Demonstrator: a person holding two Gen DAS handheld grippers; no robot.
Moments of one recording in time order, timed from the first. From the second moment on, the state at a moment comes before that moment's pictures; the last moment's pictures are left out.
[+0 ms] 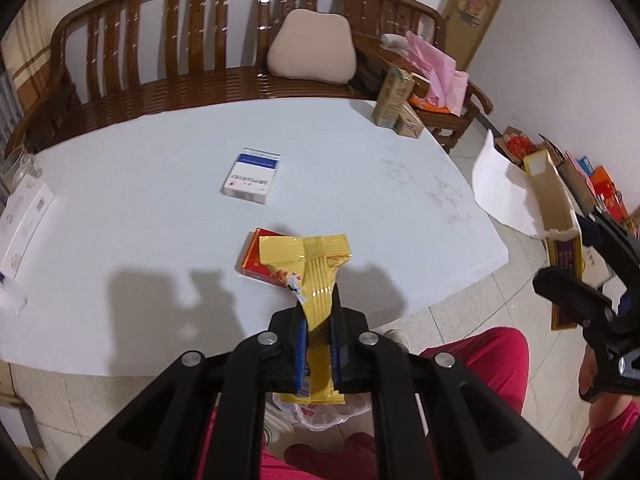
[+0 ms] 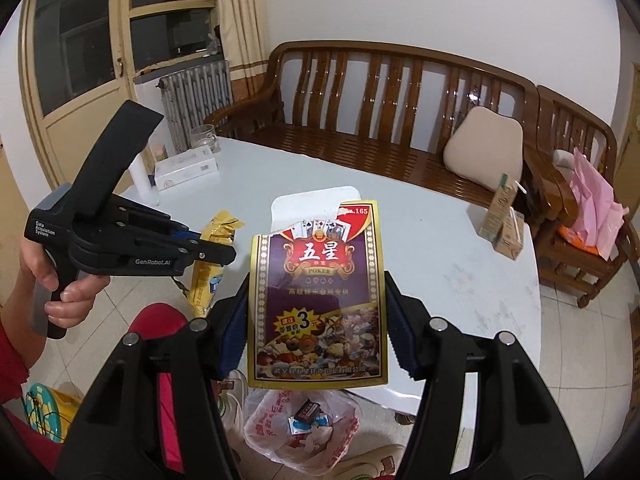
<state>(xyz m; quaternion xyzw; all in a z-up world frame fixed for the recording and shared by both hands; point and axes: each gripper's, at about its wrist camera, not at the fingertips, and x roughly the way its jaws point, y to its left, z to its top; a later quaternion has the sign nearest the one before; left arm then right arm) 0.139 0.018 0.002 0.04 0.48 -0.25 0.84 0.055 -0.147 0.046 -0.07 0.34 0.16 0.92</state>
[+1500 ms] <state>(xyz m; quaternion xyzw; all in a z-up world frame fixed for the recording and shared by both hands) 0.044 -0.015 -0.143 0.05 0.56 -0.29 0.78 -0.026 -0.140 -0.098 -0.04 0.44 0.13 0.89</state>
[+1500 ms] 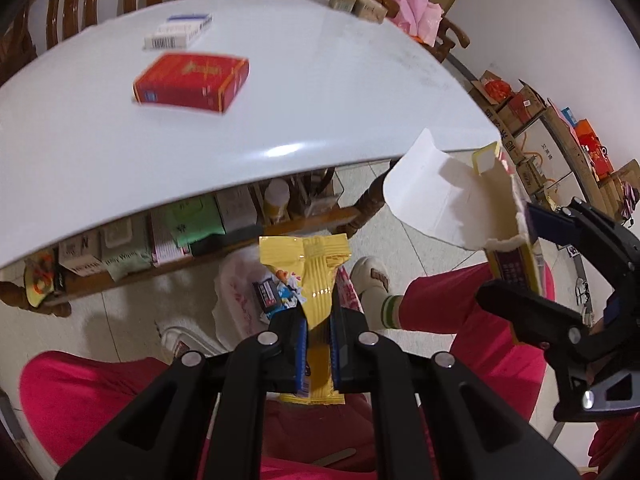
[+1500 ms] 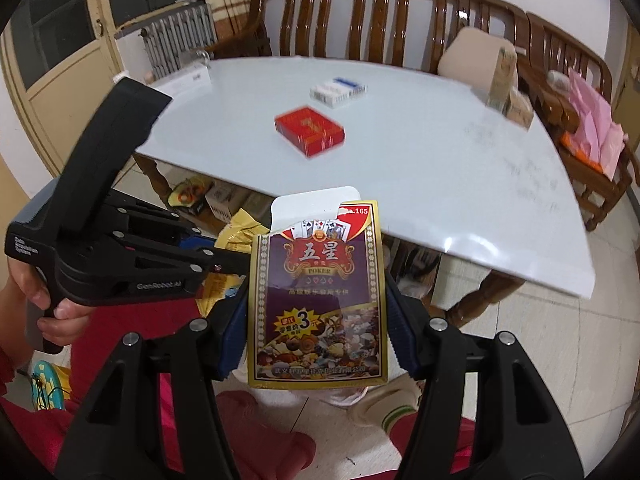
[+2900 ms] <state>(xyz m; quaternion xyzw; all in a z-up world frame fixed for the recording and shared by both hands) 0.133 -0.042 -0.389 0.01 0.74 -0.20 0.64 0.039 -0.155 -0.379 0.07 0.66 0.07 0.74</state>
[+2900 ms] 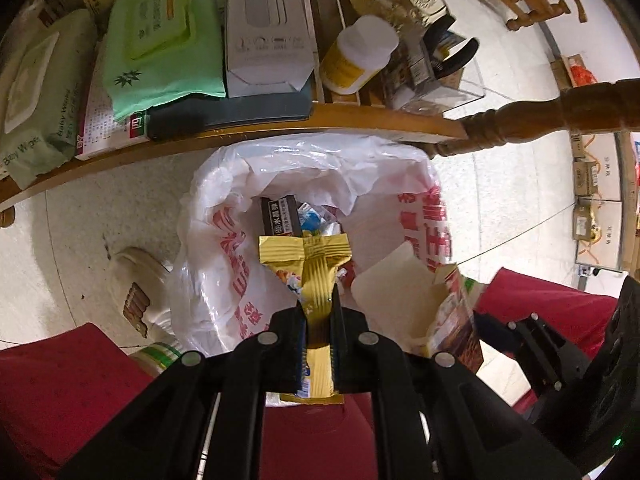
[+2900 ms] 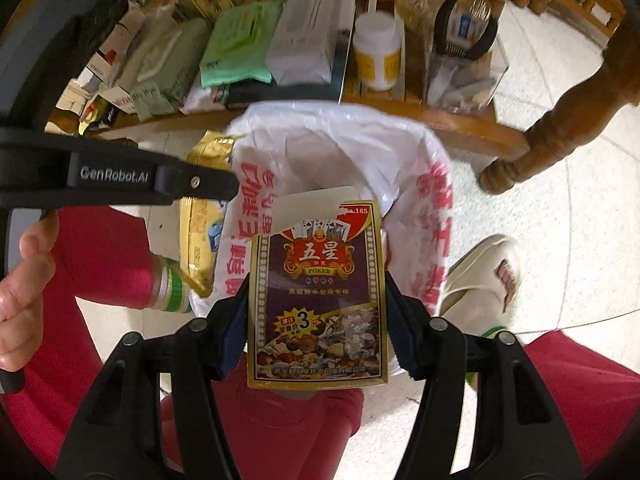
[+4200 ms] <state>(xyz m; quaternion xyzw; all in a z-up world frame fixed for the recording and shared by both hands) 0.138 -0.043 -0.414 0.04 0.79 -0.15 0.60 0.044 -0.147 -0.387 0.08 0.67 0.09 0.73</state>
